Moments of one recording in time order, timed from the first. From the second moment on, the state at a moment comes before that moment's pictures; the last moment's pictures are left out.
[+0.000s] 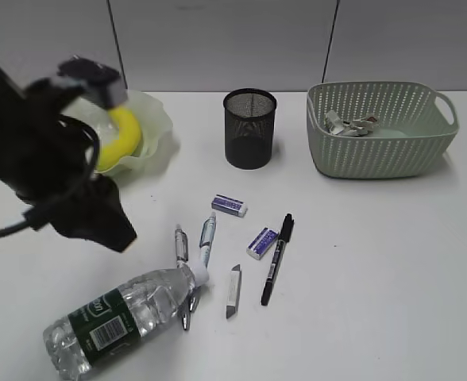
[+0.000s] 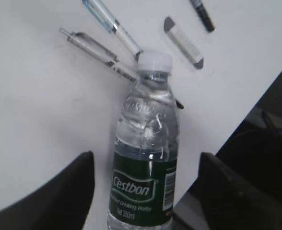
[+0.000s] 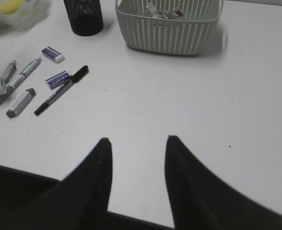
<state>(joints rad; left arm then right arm) -0.50 1.53 -1.02 -0.35 0.93 0.49 0.32 -0.01 -0.51 0.00 1.04 0.05</state>
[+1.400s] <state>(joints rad) -0.72 1.89 -1.08 -0.02 0.76 0.34 0.32 -0.01 -0.51 0.00 1.04 0.05</state>
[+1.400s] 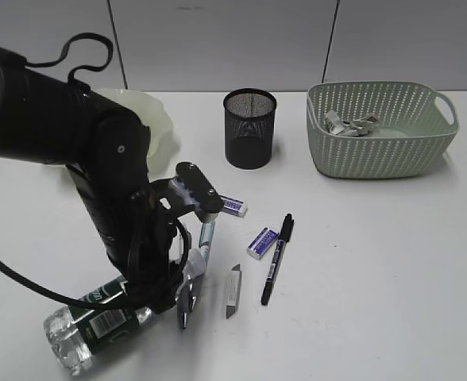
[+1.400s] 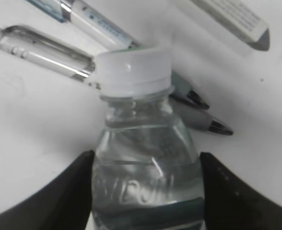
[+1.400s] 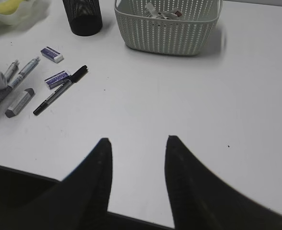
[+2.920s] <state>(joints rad) -0.40 1.53 -0.61 -0.25 -0.20 0.26 0.32 -0.01 -0.51 0.00 1.04 0.05</state>
